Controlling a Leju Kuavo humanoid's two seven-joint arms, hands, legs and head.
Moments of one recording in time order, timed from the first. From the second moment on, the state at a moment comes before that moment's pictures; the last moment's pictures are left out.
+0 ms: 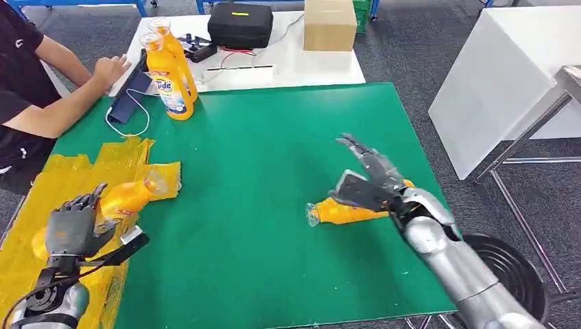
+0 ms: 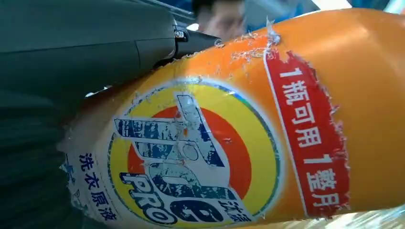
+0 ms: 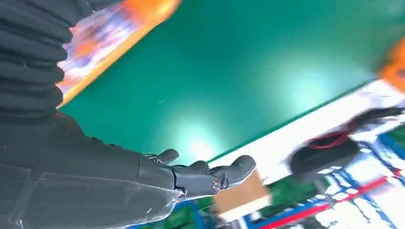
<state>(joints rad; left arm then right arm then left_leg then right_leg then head) -0.14 0.26 0.10 -1.10 -1.52 0.69 -0.08 -0.43 -0.39 0.52 -1.43 0.28 0.18 -0.04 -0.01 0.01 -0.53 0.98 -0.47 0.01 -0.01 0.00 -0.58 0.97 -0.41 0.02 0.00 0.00</state>
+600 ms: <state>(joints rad) -0.35 0.37 -0.02 -0.63 -1.51 0.66 -0.13 -0.34 -0.97 0.43 -1.61 0.10 0.37 0.05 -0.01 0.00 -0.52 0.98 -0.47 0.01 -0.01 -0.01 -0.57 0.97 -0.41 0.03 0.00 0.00</state>
